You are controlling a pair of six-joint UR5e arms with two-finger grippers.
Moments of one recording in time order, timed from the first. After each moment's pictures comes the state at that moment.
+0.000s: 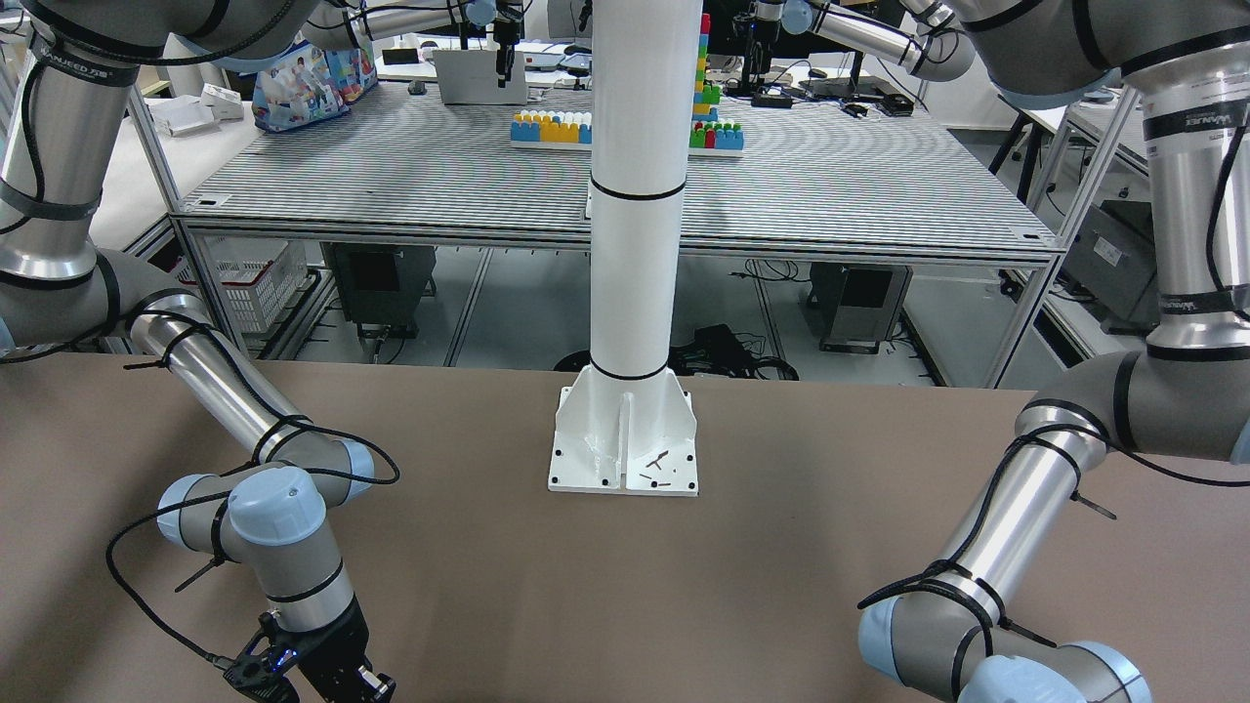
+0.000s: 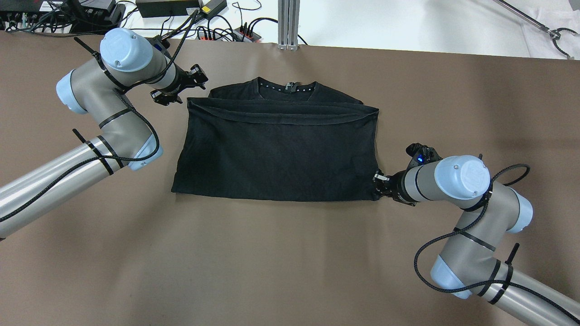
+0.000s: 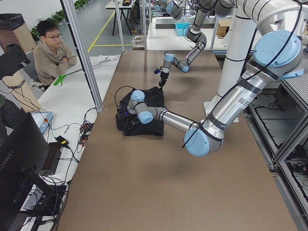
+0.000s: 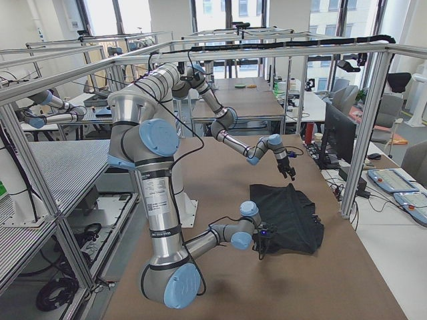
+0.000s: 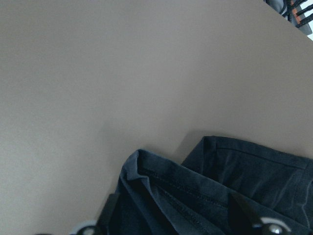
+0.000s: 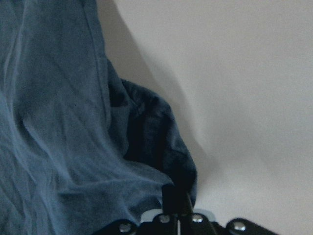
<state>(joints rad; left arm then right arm) -0.91 -2.31 -1.19 -2.15 -1.88 -1.57 0.68 -1.29 1.66 -0.97 1.87 1.65</state>
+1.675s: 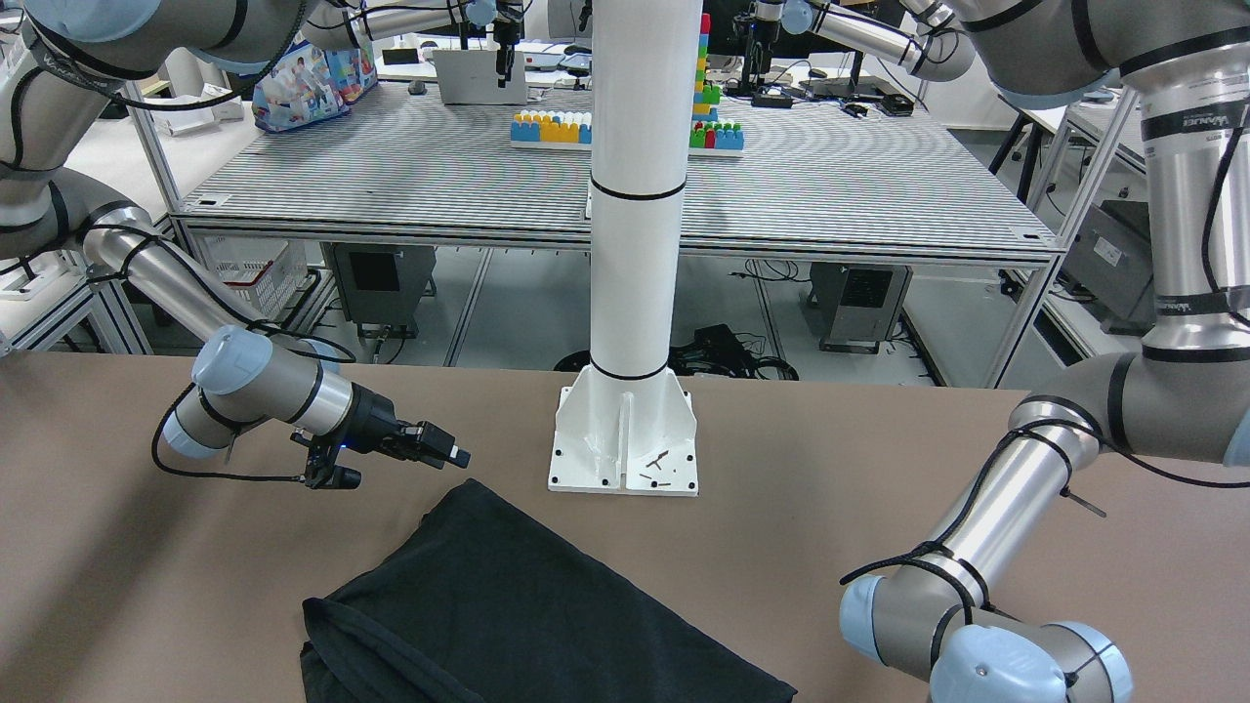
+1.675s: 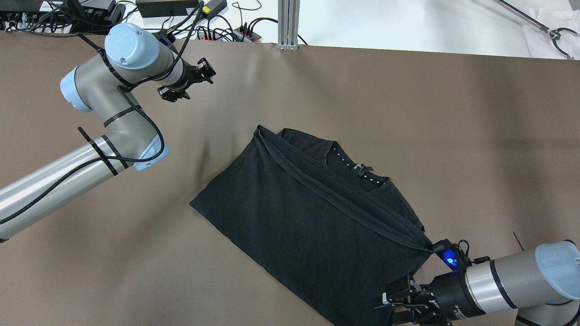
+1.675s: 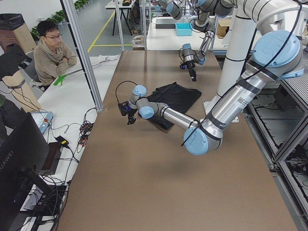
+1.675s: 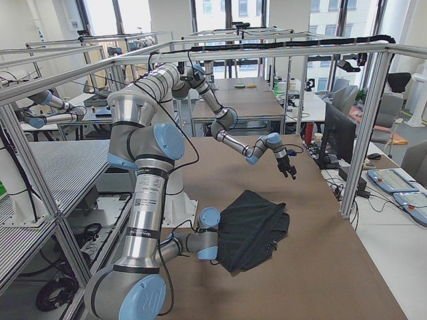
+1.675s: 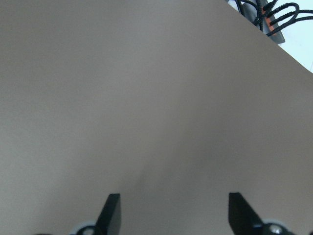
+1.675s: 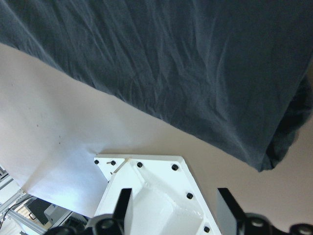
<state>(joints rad) -0.91 -2.32 -1.25 -2.11 -1.85 -1.61 0.46 -1.65 1.95 -0.35 2.21 1.99</state>
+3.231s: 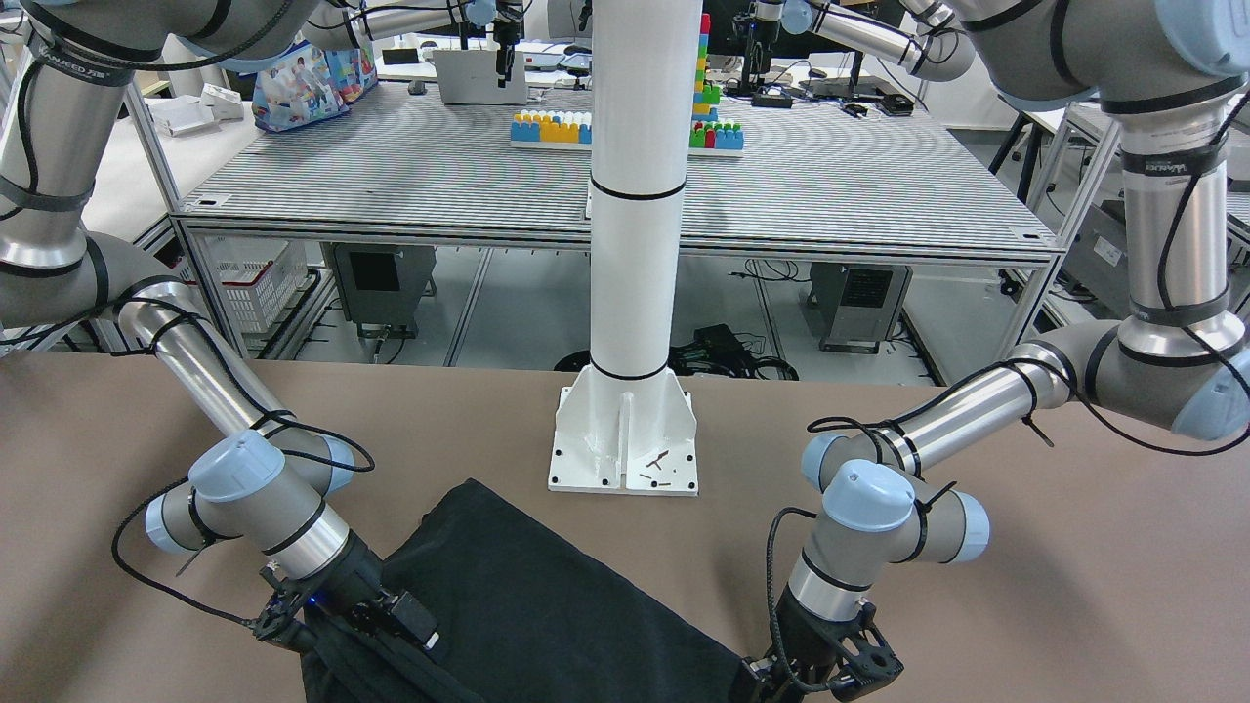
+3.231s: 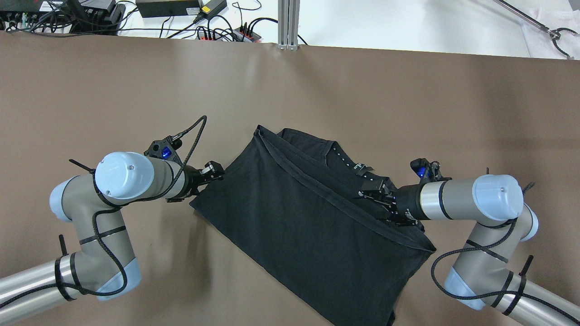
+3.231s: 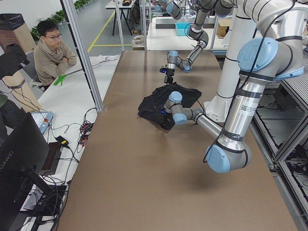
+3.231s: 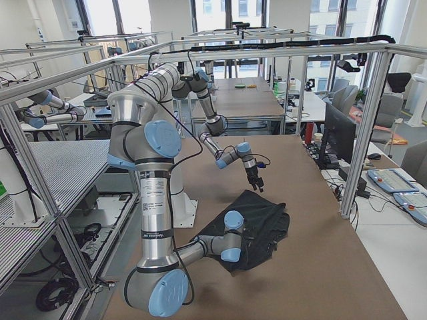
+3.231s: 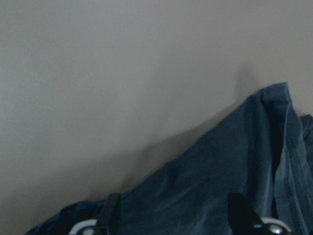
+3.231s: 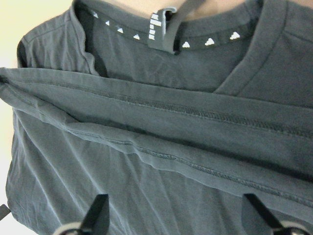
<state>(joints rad) -0.58 -2.00 -1.68 -2.10 -1.72 -1.79 0.66 -1.35 1.65 -0.52 2.00 1.85</state>
